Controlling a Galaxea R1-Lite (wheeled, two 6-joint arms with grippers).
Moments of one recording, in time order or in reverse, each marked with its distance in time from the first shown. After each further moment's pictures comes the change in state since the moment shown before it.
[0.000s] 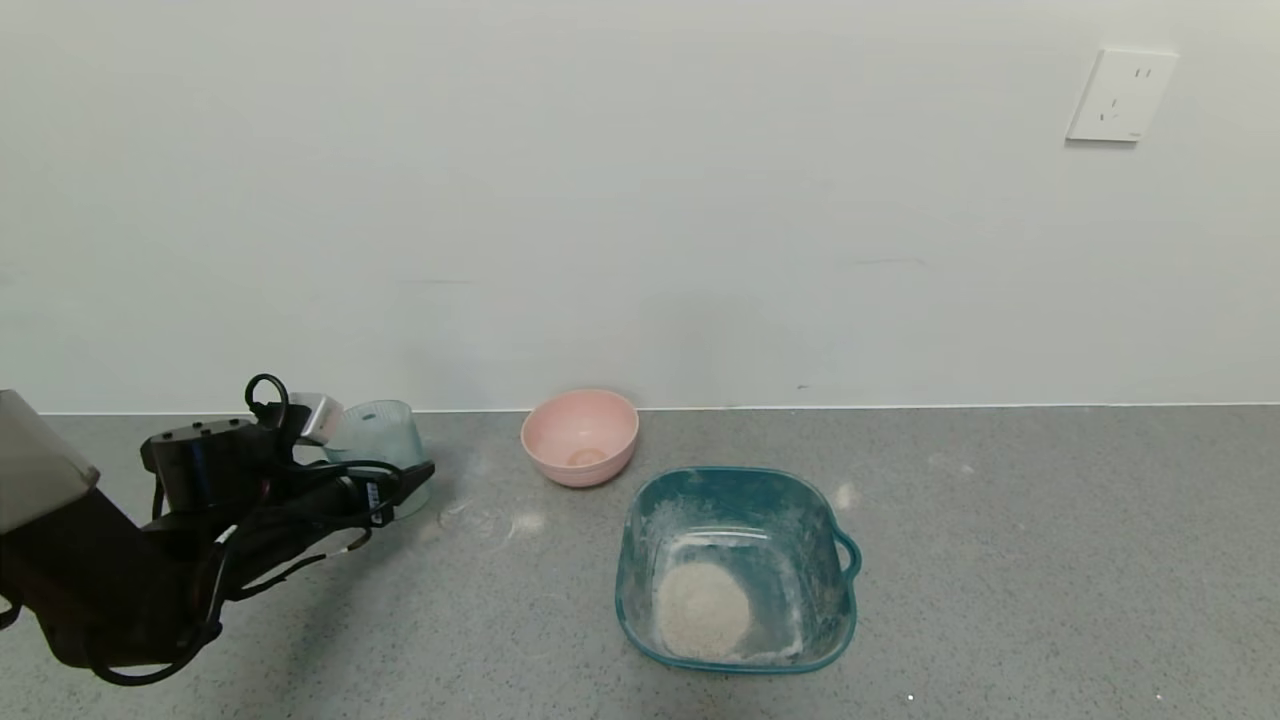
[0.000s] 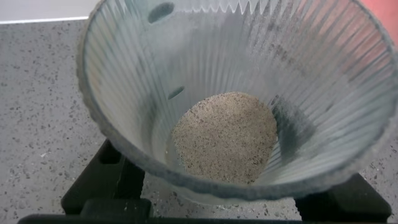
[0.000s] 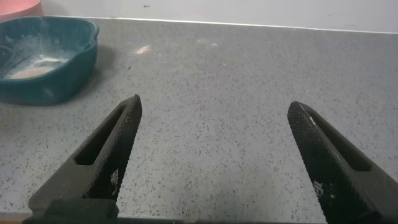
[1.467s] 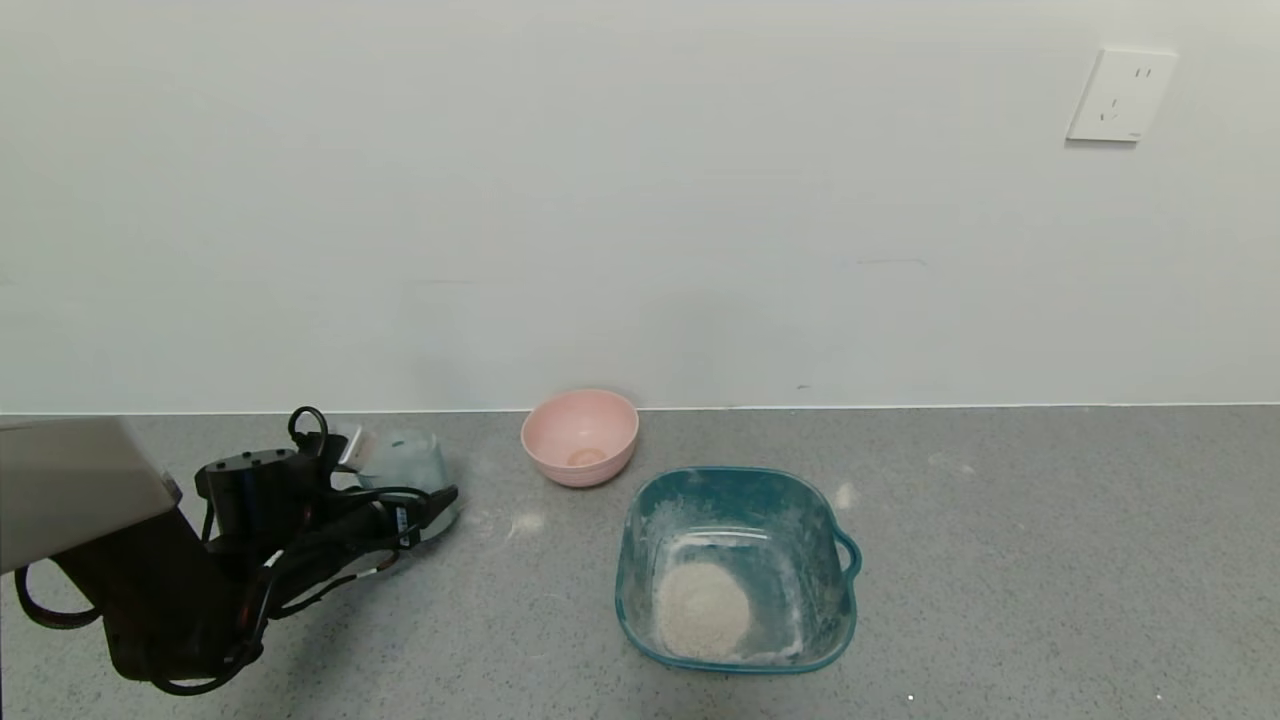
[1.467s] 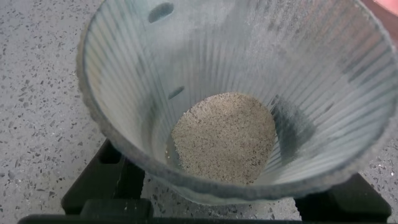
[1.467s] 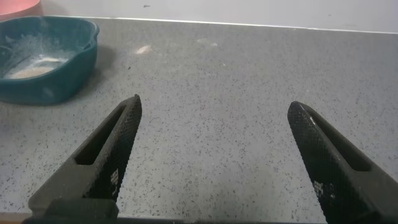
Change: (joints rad) left arm -0.026 0.143 0.001 -0.110 -0.003 -0.012; right arm 0.000 0.000 0.000 0.000 0.000 0.000
